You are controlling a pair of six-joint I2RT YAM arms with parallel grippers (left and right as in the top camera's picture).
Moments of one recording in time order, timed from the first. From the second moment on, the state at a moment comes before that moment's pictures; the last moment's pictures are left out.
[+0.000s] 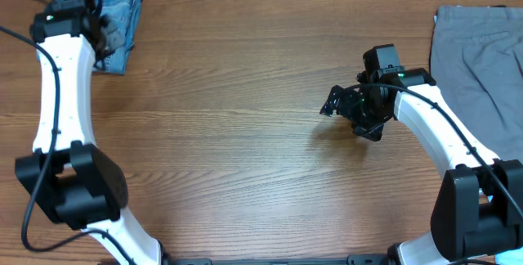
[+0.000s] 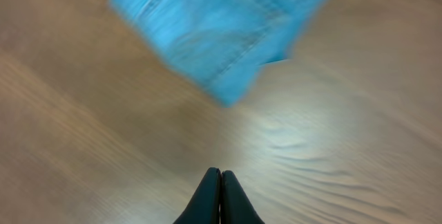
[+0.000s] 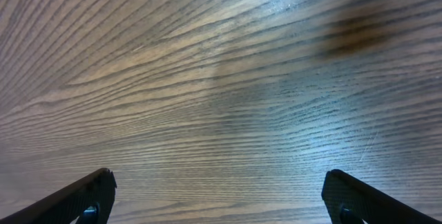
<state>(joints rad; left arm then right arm) 0.22 1.96 1.87 -1.01 -0.19 -0.38 0.15 1.71 1.20 -0.89 -0.33 0.57</state>
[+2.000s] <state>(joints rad) 0.32 2.36 1.86 -0.68 0.02 -0.53 0.15 1.71 1.20 -0.91 -0.32 0.57</state>
